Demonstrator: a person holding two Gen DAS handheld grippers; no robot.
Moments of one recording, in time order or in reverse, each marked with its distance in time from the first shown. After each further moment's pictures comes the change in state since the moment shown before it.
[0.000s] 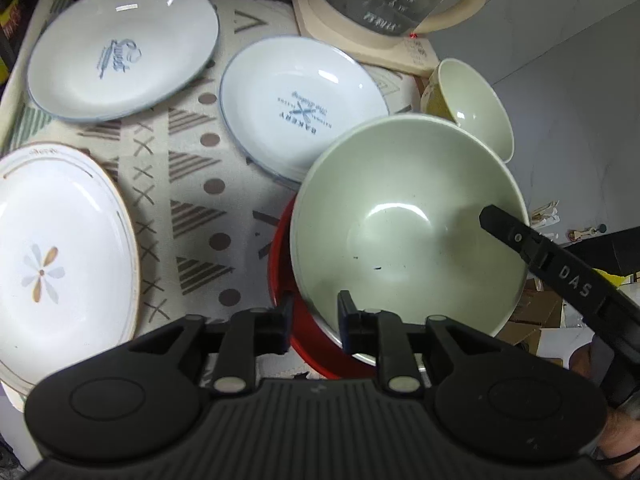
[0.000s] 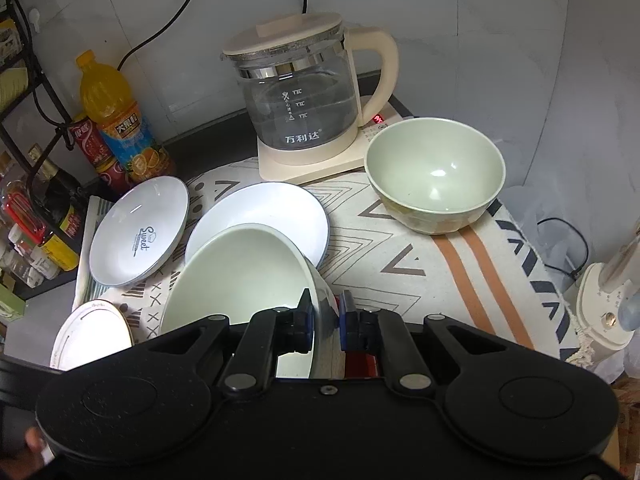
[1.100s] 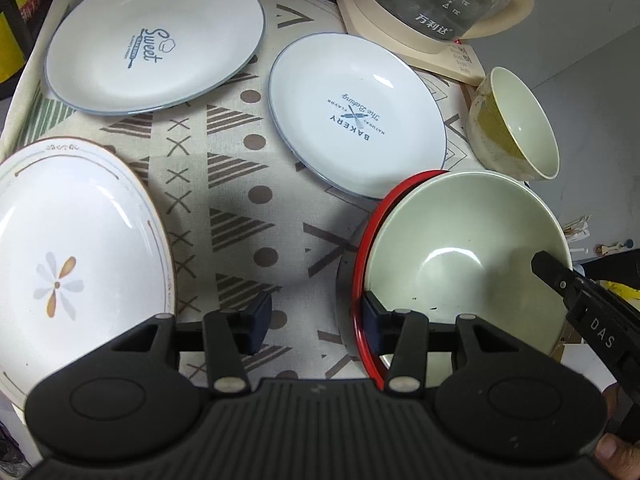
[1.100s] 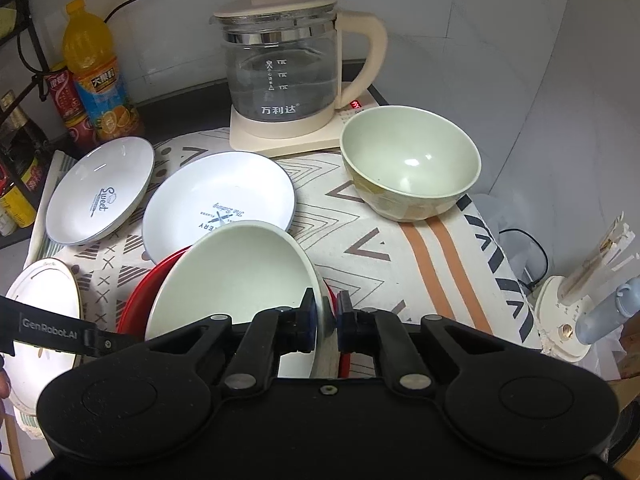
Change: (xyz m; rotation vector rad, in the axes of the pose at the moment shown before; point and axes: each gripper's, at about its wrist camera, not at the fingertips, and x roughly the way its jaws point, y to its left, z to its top) left arm 0.024 0.031 0.012 -0.025 -0.009 0.061; right arm 0.011 0.007 -0.018 -0.100 0.026 -0.141
